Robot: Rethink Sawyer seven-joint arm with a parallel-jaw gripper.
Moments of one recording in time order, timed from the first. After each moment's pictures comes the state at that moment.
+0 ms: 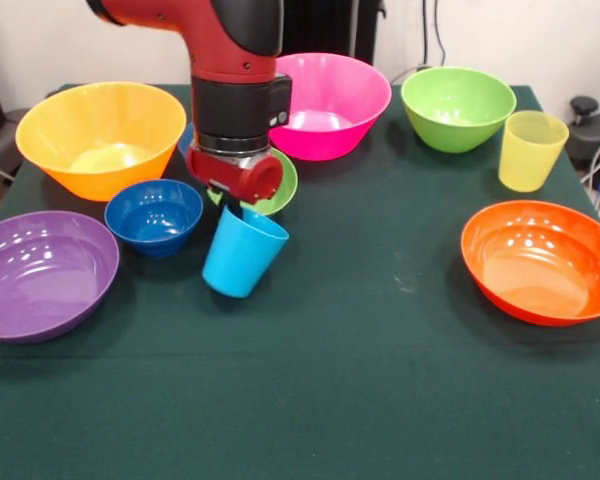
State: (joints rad) arm -0.51 -0.43 0.12 1.71 -0.11 -0.01 2.18
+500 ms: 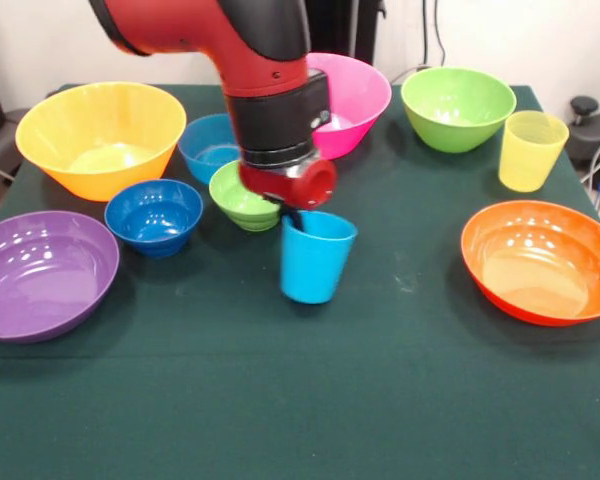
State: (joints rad) arm -0.58 -0.42 0.31 1.71 -0.11 0.16 2.18
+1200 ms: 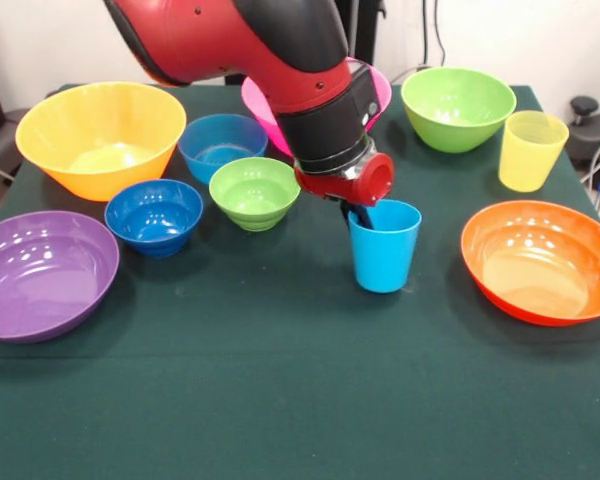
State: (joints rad) arm -0.64 -0.36 0.45 1.71 -0.10 0.30 2.18
